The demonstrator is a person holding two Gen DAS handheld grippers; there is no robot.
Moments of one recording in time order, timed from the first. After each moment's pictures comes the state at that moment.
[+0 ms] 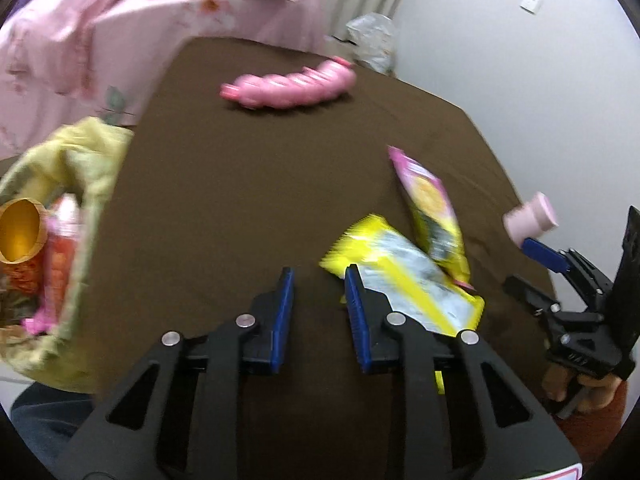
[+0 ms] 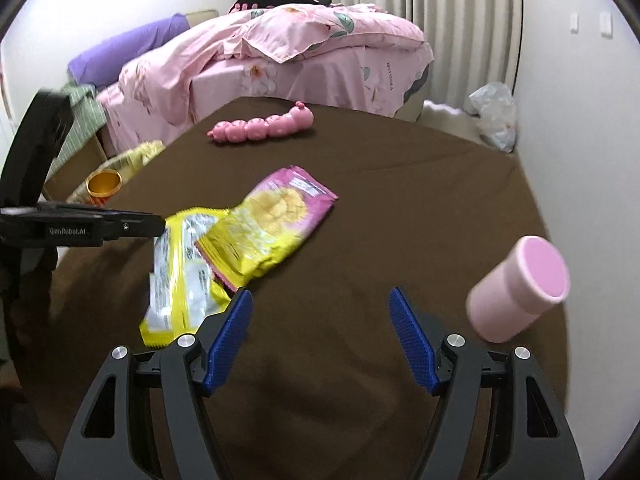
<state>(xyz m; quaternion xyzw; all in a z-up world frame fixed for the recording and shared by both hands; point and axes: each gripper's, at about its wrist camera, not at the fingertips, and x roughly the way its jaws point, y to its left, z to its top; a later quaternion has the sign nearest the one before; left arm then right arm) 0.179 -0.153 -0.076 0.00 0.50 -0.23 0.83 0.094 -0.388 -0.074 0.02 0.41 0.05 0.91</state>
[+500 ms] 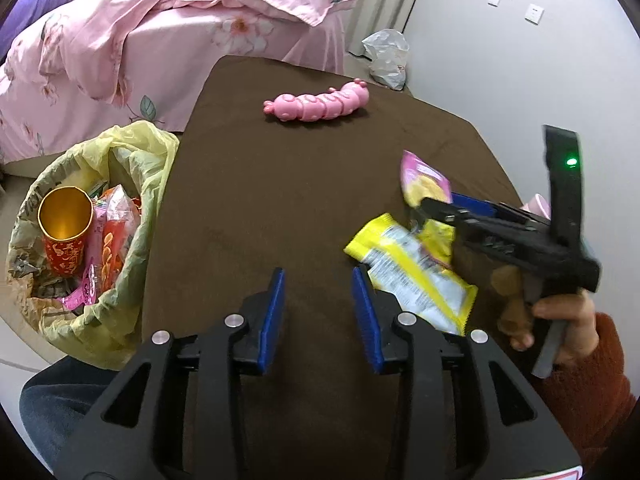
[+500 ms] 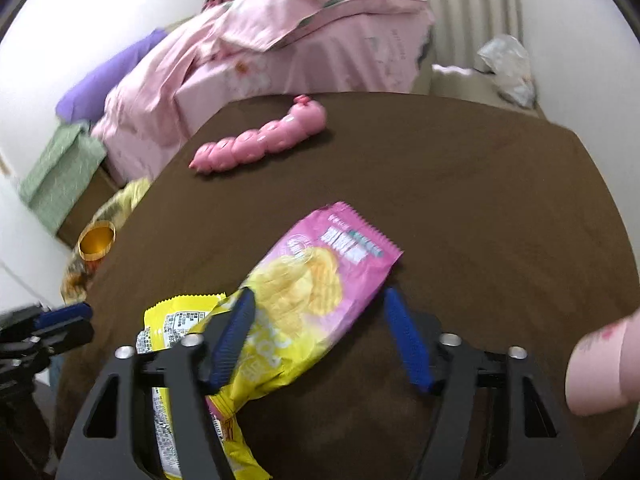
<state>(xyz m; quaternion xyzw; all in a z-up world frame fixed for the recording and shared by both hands) 0.146 -0.137 -0.051 0.00 0.48 -0.22 0.85 0.178 -0.354 -0.096 0.05 0.44 0.07 0.89</state>
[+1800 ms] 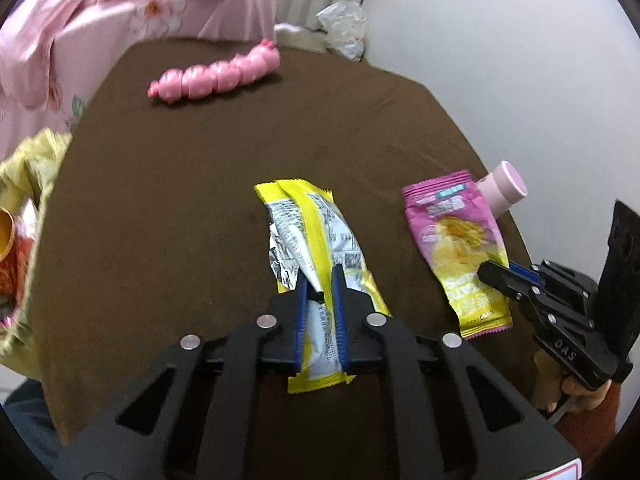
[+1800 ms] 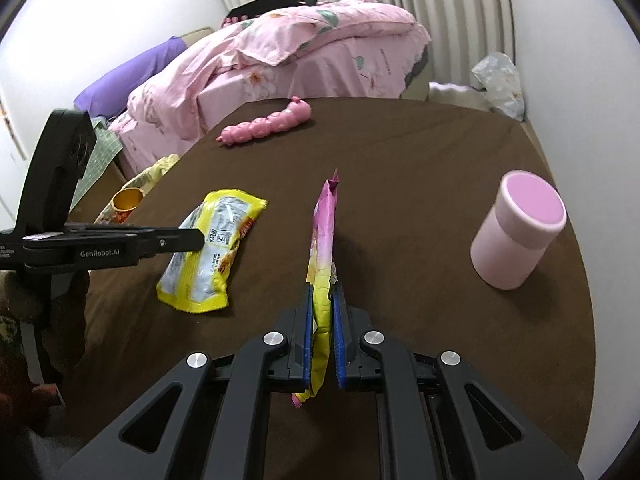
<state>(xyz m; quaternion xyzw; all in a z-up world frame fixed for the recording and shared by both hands) 0.143 -0.216 -0.071 0.02 0.50 -0.29 0.82 0.056 -0.409 -0.074 0.07 0.41 0.09 0.90</state>
